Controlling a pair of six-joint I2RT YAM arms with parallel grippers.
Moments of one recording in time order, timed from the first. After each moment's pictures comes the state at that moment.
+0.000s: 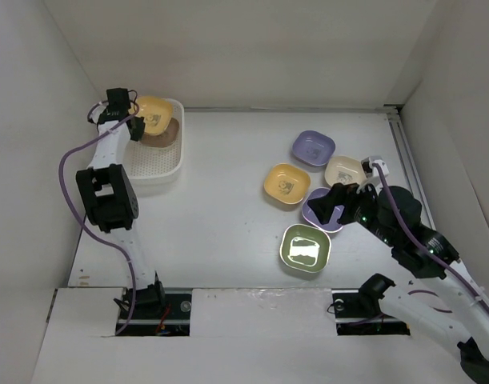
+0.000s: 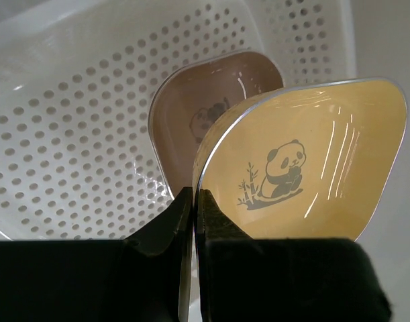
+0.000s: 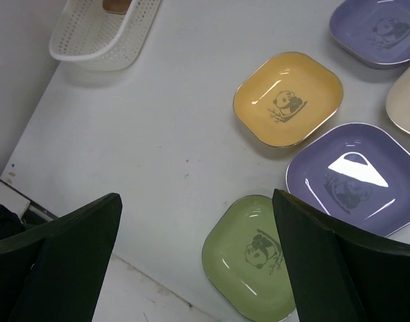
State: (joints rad) left arm 0.16 2.02 1.81 -0.61 -0.17 -1.13; right arm 0.66 0.64 0.92 -0.58 0.10 0.46
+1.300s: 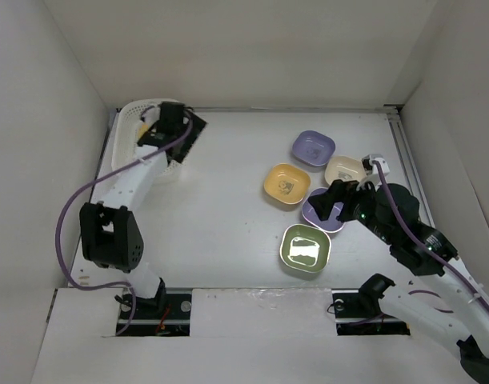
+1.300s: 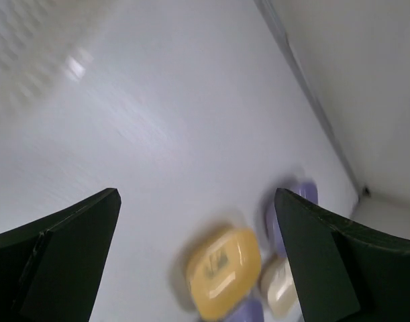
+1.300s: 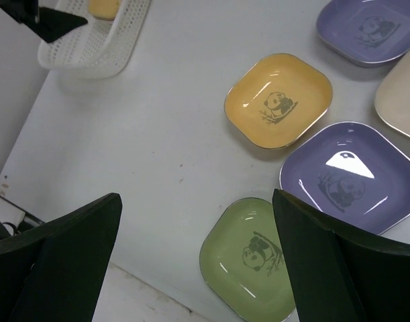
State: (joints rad) left arm -0.15 1.66 1.46 -0.53 -0.17 -1.10; right arm 0.66 0.66 0.92 -0.58 0.12 0.47
